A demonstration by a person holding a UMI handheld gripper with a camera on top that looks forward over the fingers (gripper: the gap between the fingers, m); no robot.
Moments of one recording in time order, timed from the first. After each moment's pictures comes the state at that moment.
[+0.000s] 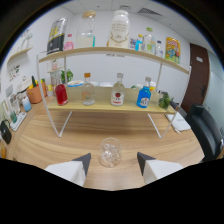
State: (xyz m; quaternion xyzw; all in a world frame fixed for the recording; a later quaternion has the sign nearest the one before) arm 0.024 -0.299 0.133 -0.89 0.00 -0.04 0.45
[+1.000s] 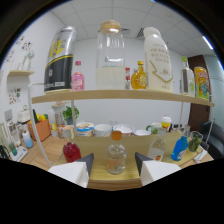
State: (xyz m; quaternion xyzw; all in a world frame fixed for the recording) arm -0.056 -0.130 0.209 -0.78 0.01 -0.01 0.62
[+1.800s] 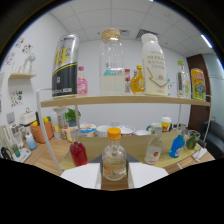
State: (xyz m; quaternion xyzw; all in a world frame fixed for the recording) arm -0.061 -0.150 0.218 -0.78 0.01 0.00 0.63
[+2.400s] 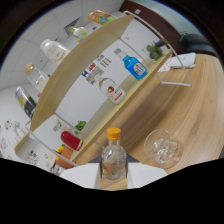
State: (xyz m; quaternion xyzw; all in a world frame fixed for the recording) arm -0.056 -0.220 0.126 -0.75 0.30 0.28 0.51
